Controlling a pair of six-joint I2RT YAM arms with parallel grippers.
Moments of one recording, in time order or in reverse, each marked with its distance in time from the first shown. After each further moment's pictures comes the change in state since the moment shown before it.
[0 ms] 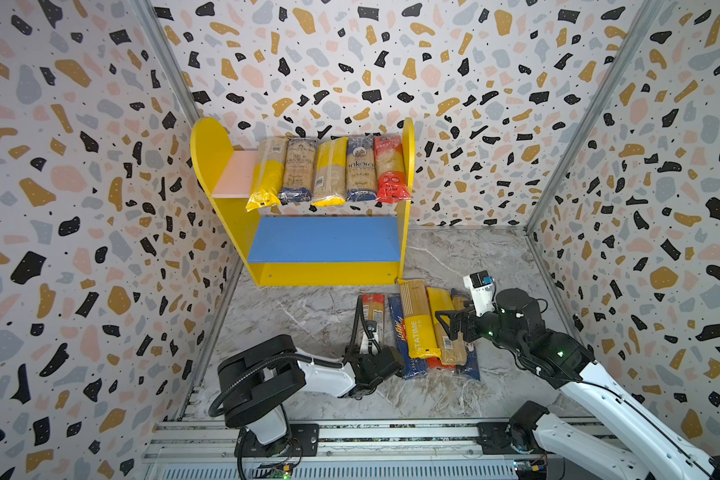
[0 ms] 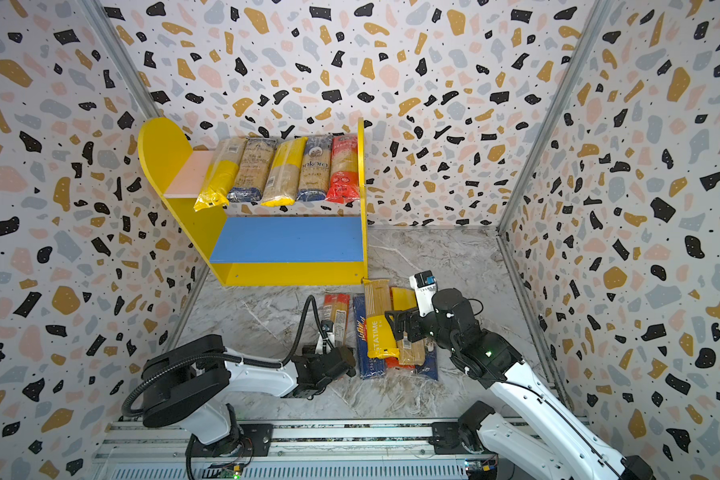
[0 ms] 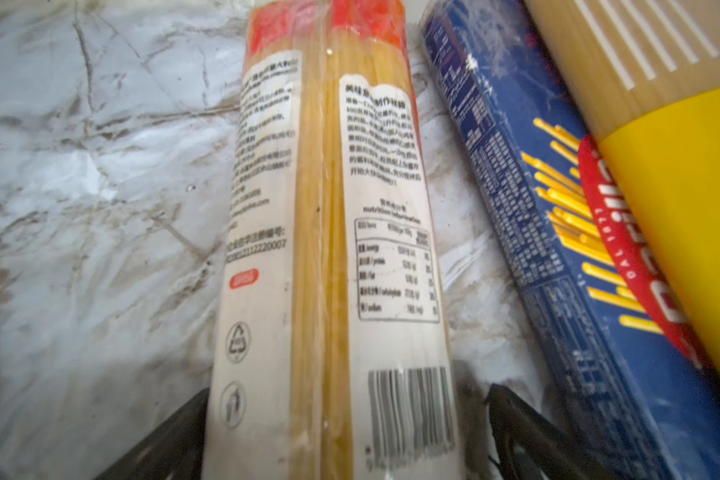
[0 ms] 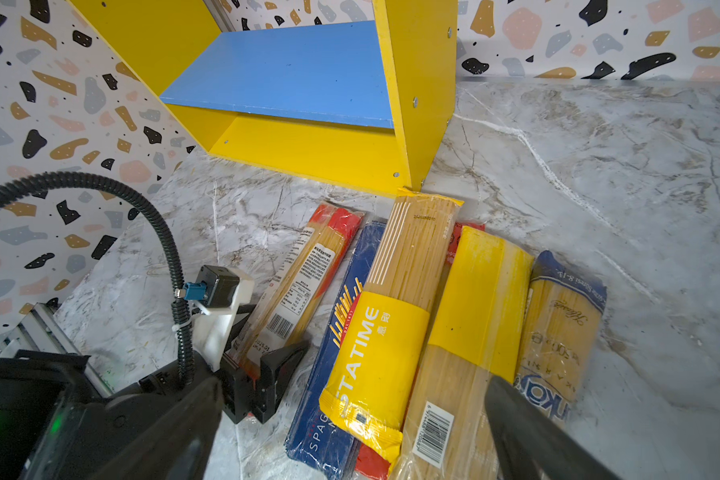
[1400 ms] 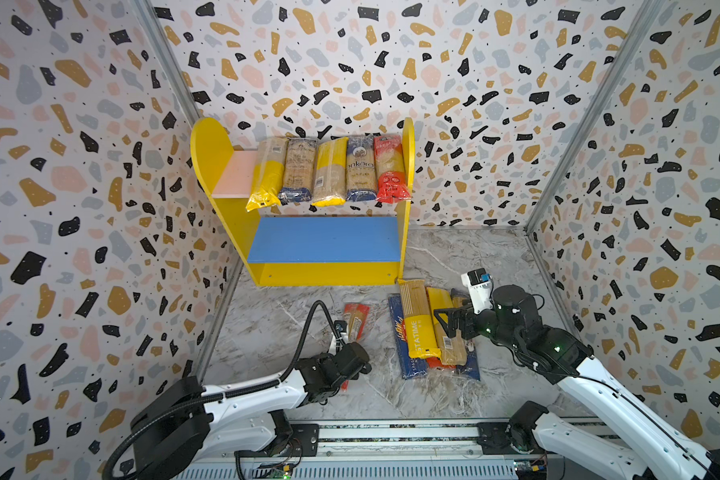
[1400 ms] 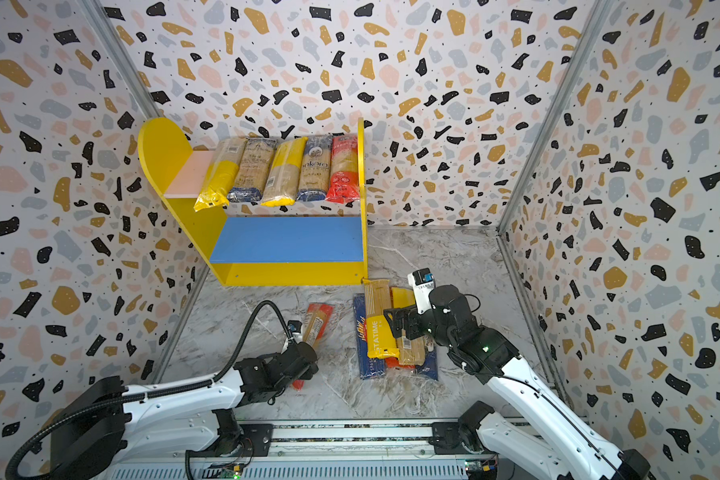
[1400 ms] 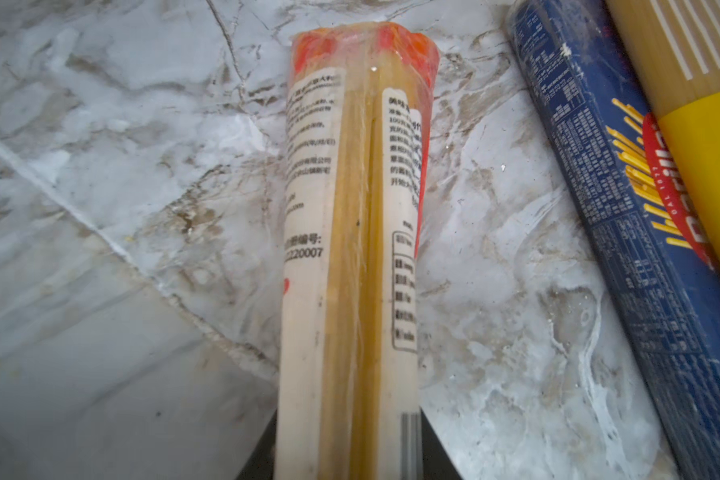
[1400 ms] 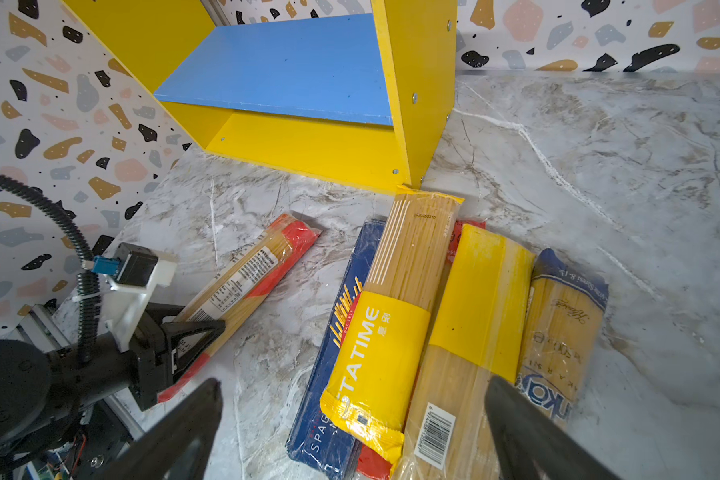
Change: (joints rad) left arm 0.127 -0.595 -0.142 -0.409 0.174 0.112; right arm 0.000 0.044 0.037 -0.010 0.002 0.007
